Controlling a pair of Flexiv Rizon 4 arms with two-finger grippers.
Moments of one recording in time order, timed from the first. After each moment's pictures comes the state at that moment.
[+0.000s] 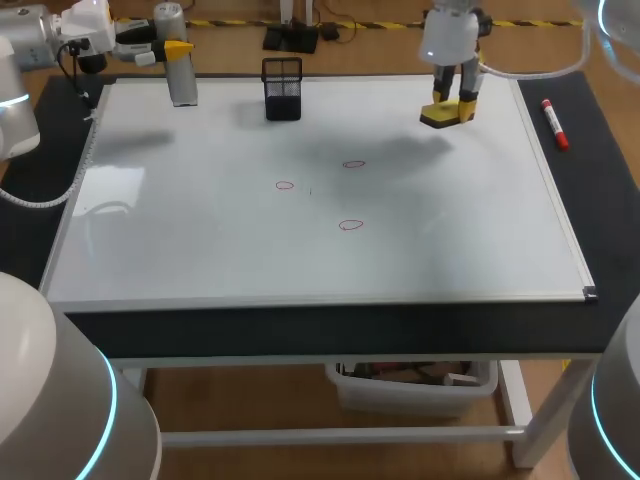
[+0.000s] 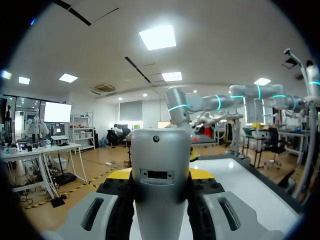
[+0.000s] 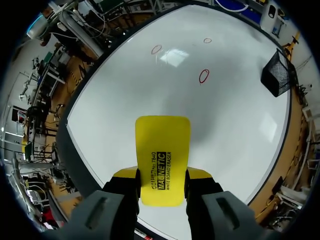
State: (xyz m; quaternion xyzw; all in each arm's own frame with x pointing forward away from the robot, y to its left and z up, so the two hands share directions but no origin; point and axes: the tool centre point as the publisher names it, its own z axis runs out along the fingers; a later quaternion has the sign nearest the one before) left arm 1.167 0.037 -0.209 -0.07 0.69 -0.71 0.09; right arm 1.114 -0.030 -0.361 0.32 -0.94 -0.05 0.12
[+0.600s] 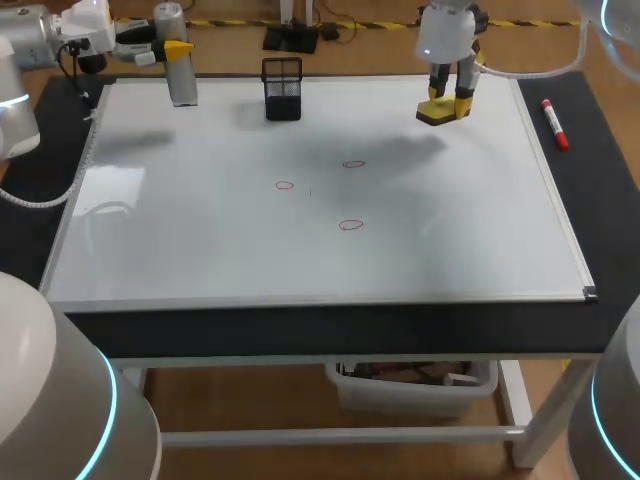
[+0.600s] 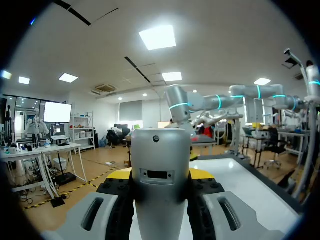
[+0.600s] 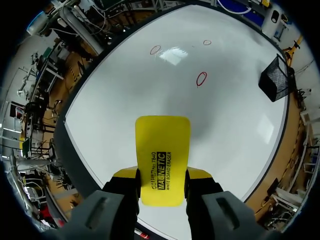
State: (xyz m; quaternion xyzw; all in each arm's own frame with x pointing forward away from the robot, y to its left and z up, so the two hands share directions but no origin) left arm 1.167 0.037 -0.209 -0.07 0.69 -0.71 0.09; right arm 1.118 -0.023 -0.355 0.33 -0.94 -0.05 0.11
